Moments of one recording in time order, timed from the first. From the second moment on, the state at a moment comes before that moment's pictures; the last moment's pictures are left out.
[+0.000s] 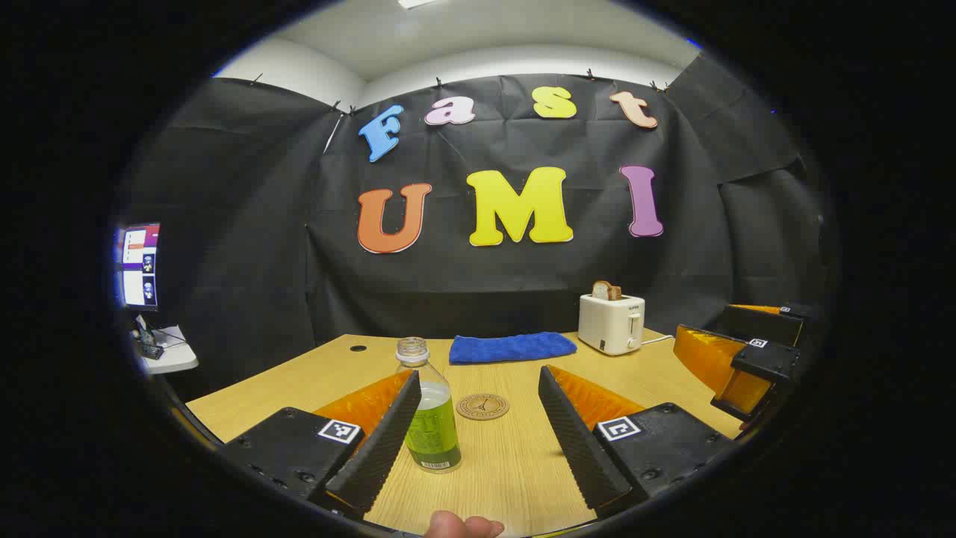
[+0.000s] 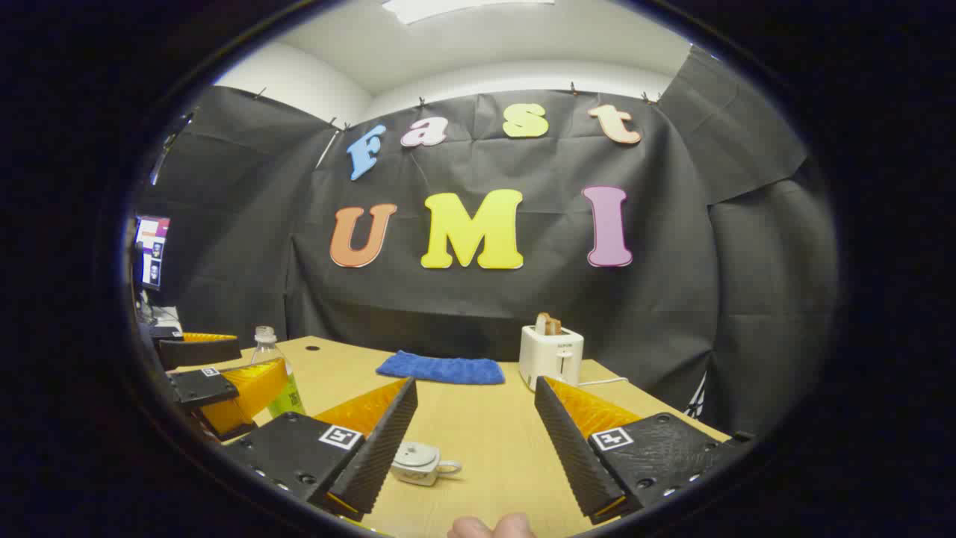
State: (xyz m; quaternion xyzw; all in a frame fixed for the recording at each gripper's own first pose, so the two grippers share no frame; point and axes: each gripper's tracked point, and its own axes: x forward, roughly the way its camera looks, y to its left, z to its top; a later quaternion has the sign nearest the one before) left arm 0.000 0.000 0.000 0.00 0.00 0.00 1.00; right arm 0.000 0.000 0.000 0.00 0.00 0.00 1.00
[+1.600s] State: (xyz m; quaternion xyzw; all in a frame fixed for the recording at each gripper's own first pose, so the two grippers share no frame) left arm 0.001 0.045 -0.006 -0.01 0.01 0.04 1.00; right arm 0.058 0.063 -0.099 0.00 0.10 0.03 0.99
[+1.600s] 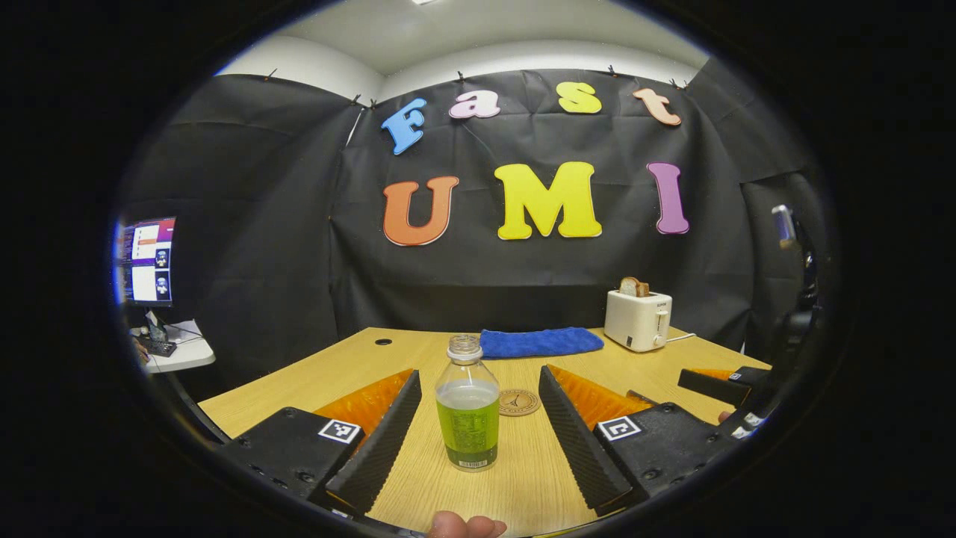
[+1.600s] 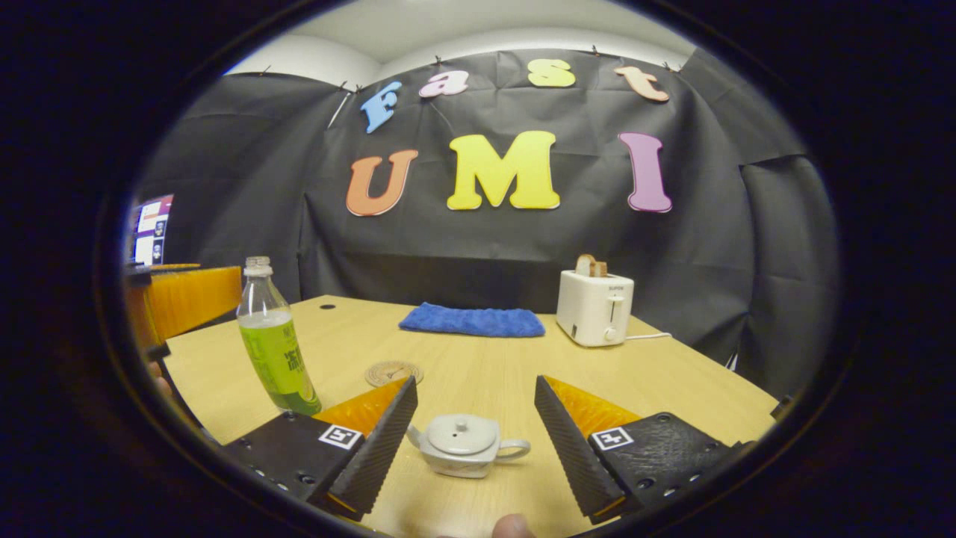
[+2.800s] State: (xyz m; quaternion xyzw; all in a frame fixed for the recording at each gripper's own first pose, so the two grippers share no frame) left arm 0.024 0.056 -0.079 -0.01 0.08 0.02 1.00; right arm 0.073 0.073 -0.125 0.00 0.14 0.05 0.99
